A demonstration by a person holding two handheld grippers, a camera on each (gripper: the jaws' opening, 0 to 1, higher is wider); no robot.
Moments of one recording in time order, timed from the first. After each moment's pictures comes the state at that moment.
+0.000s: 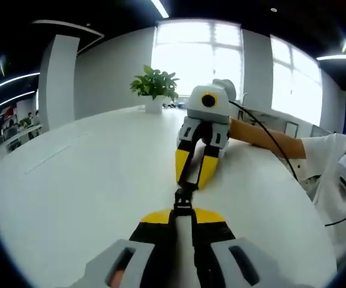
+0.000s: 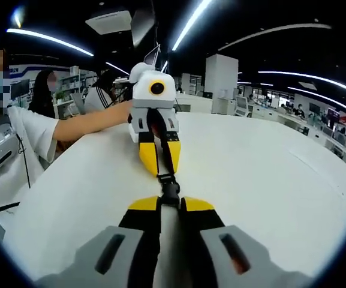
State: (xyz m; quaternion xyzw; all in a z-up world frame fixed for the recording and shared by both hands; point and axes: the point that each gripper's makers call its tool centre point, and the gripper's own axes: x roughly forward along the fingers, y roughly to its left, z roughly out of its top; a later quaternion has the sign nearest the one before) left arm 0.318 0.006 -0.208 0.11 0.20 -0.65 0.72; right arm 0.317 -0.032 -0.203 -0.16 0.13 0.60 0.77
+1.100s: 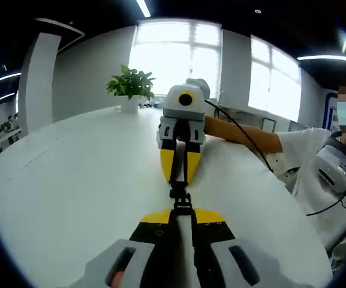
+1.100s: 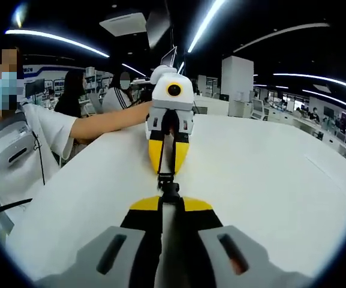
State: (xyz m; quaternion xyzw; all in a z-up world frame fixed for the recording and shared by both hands) left arm 0.291 0.010 -0.208 0.12 0.21 -0.71 0.66; right arm 0.297 -0.028 -0.201 -0.16 0.12 0.65 0.73
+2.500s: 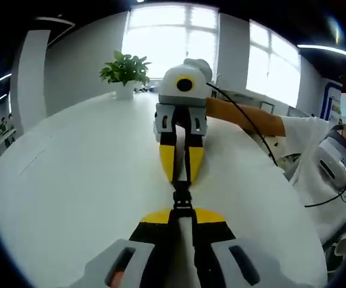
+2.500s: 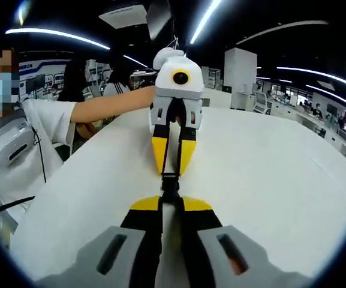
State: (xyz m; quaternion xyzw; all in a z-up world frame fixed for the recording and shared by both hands) left arm 0.296 0.004 -0.207 0.18 0.24 -0.71 0.64; right arm 0.298 -0.029 -0.203 -0.18 0.15 0.65 0.72
